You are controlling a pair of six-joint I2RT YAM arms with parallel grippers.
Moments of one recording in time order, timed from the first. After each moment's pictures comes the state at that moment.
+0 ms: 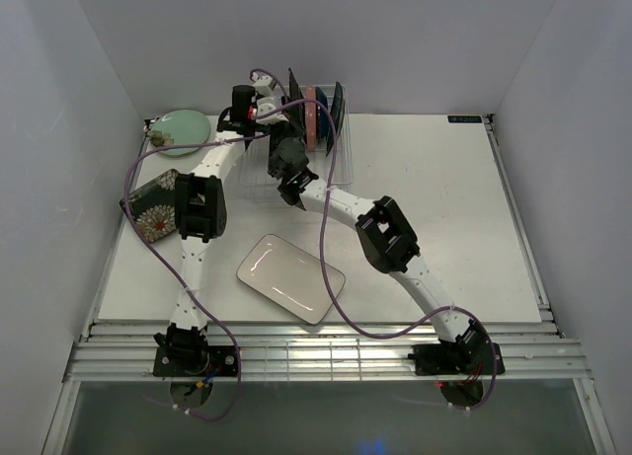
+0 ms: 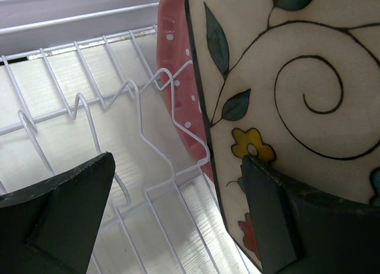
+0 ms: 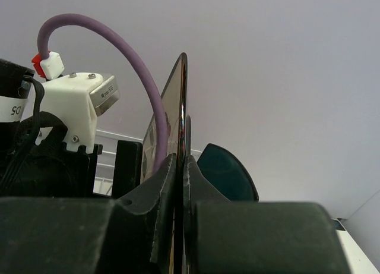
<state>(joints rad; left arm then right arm) -0.20 2.56 2.31 -0.18 0.45 -0.21 0.87 2.55 2.20 0.89 0.81 -0.77</state>
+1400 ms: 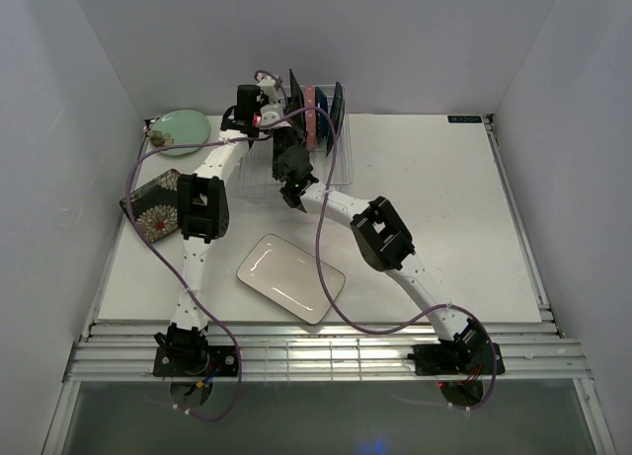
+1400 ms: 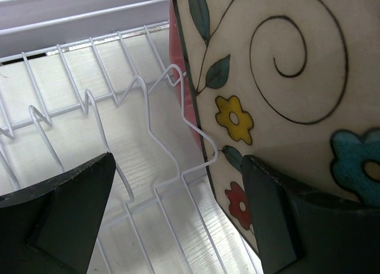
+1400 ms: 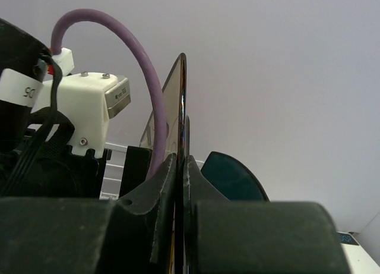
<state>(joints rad) -0.22 2.56 2.33 -0.24 0.35 -0.15 0.84 2.64 2.23 1.04 0.74 -0.80</state>
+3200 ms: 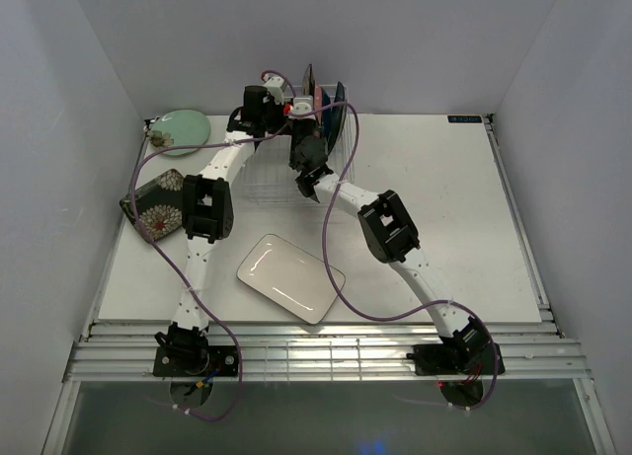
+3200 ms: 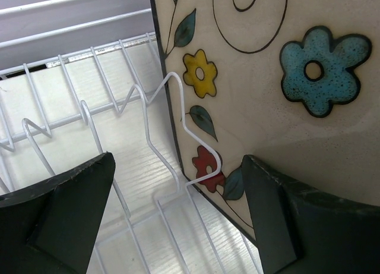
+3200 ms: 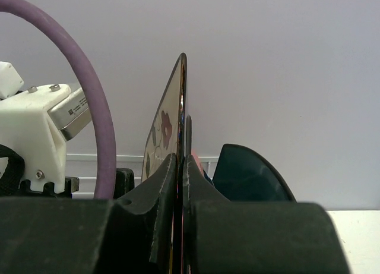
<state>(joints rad) -0.25 2.60 2.37 -0.23 0.30 -0.12 0.73 2.69 2.26 1.03 0.72 -0.51</state>
